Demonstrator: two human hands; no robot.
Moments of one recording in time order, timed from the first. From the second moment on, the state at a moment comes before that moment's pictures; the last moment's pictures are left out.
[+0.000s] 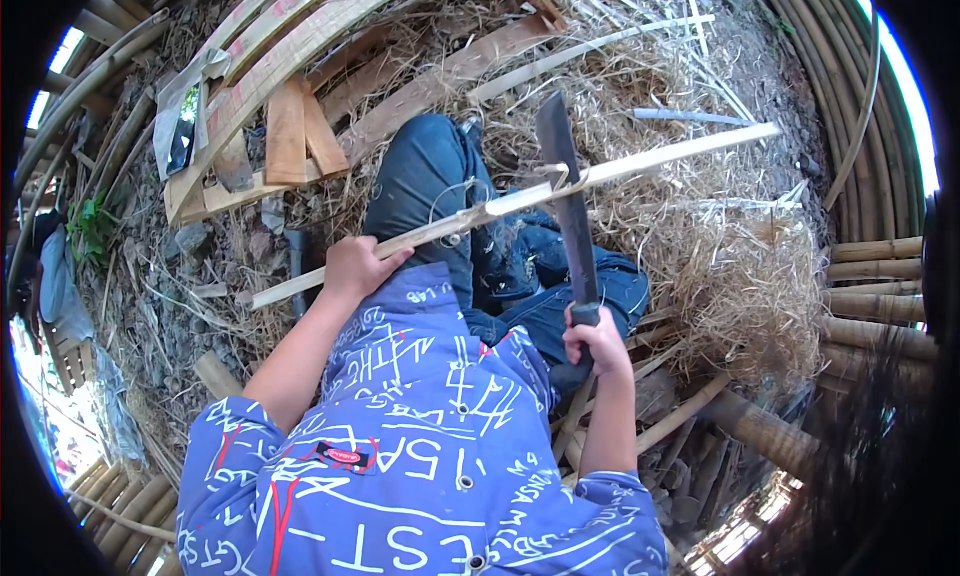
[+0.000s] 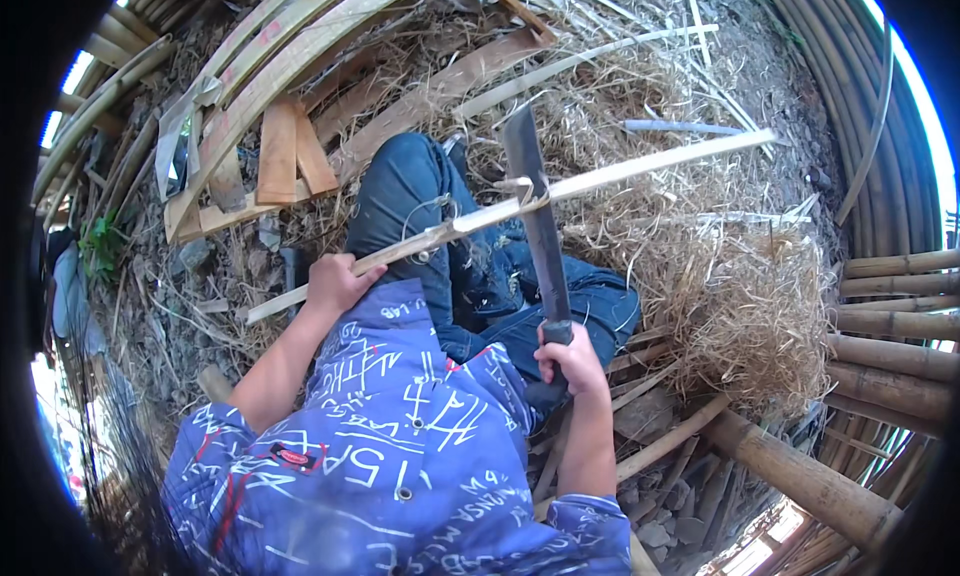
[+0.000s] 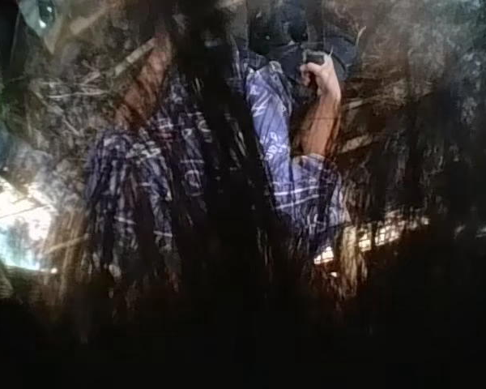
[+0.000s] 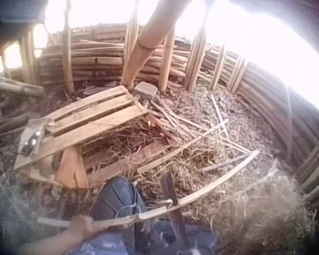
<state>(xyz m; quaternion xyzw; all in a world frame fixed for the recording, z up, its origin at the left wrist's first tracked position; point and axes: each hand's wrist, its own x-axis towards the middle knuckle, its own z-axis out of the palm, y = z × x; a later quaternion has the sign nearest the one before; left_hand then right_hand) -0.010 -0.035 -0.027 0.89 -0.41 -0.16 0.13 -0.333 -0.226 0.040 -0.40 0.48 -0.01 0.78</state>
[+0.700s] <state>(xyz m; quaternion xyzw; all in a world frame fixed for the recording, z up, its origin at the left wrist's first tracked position) 0.006 -0.004 -0.010 0.89 -0.37 -0.25 0.11 -0.321 -0.204 0.005 -0.38 0.50 -0.11 0.77</state>
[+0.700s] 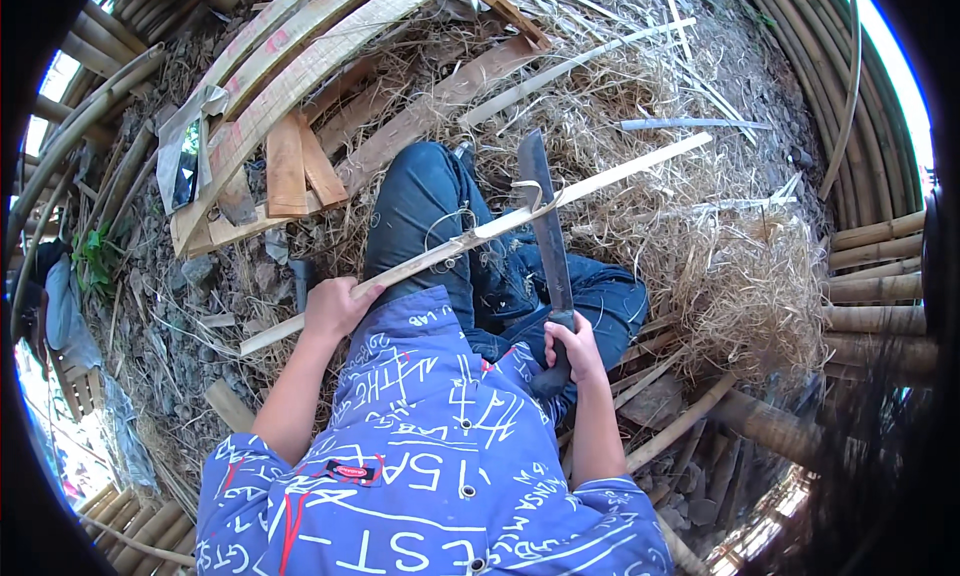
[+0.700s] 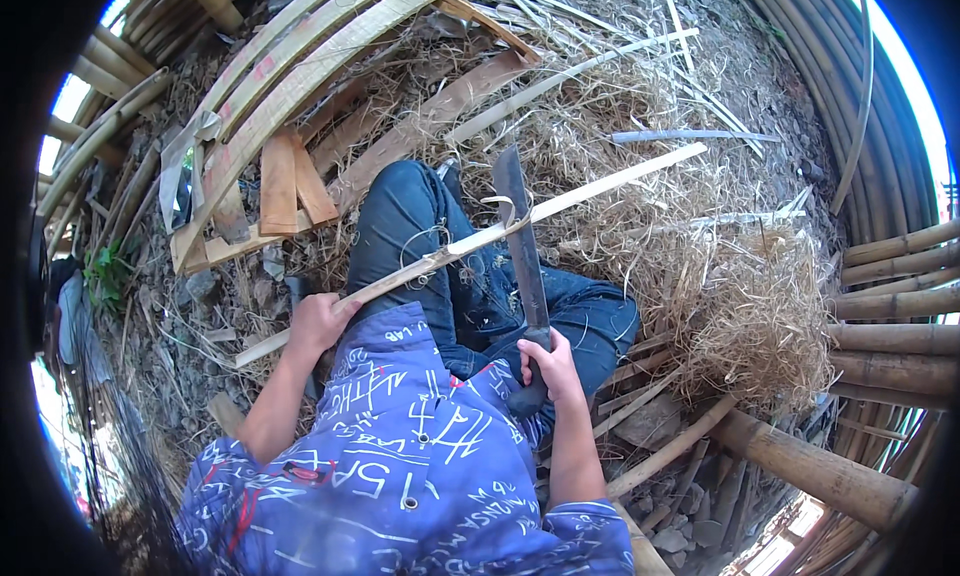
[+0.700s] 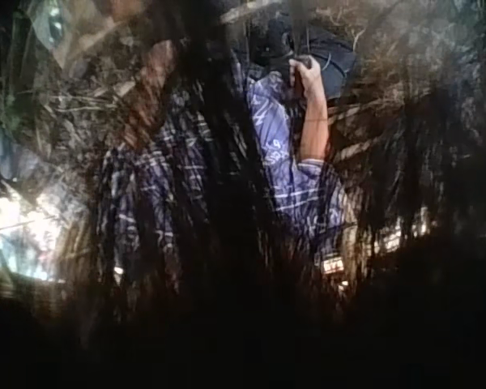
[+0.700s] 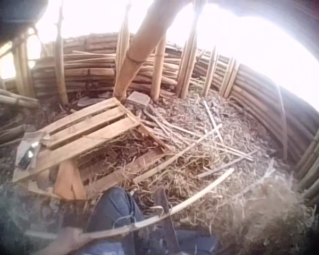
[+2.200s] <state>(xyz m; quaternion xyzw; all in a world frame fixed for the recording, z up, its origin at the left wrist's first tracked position) 0.018 -0.014 -0.036 0.87 -0.44 -0.22 0.08 -0.371 -0.226 0.012 -0.39 0.48 0.03 0.79</state>
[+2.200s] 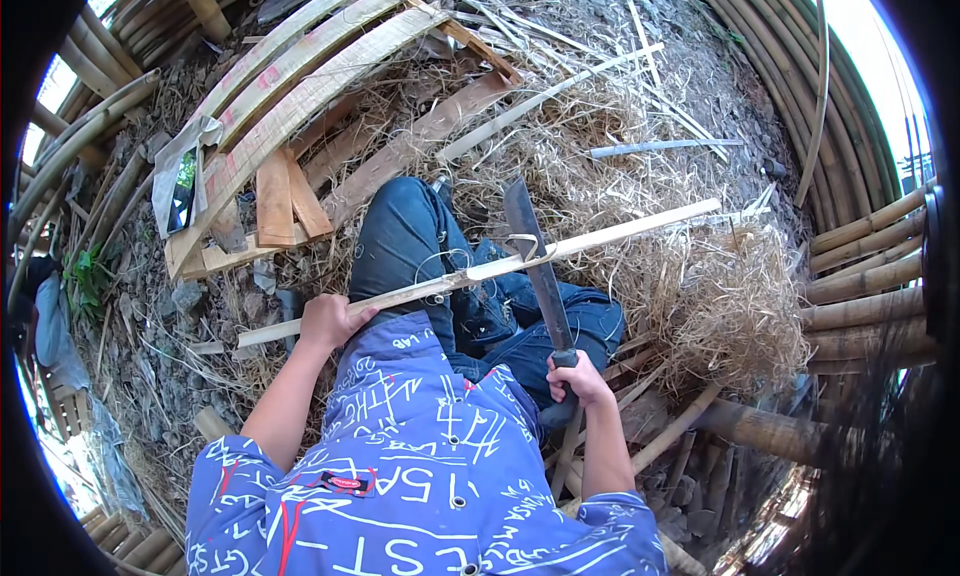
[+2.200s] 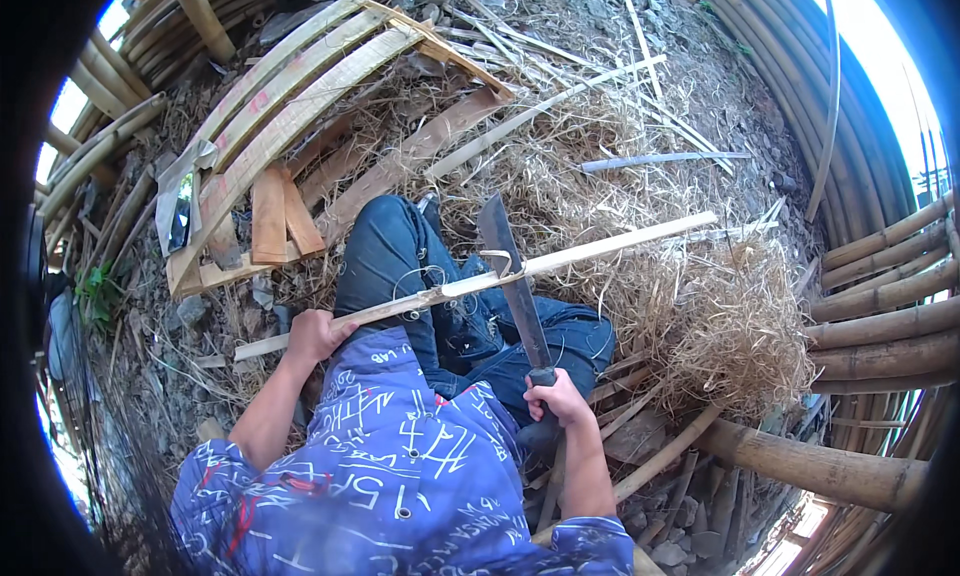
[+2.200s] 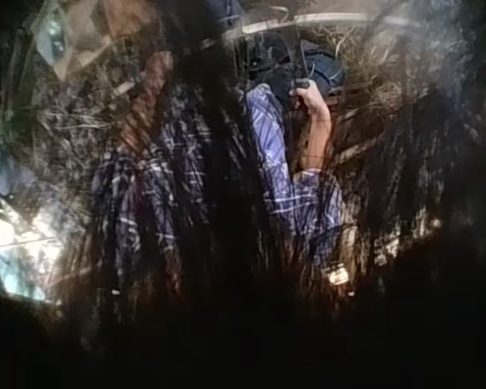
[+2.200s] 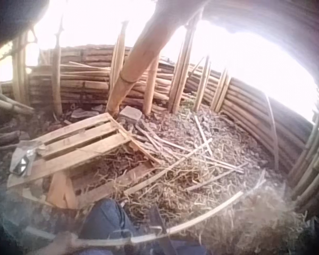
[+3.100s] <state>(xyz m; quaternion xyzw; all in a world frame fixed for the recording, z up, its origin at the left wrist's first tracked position) 0.009 -0.016 -0.036 0.87 -0.44 -0.21 0.06 -0.340 -0.212 -0.006 -0.30 0.45 -0.04 0.84</state>
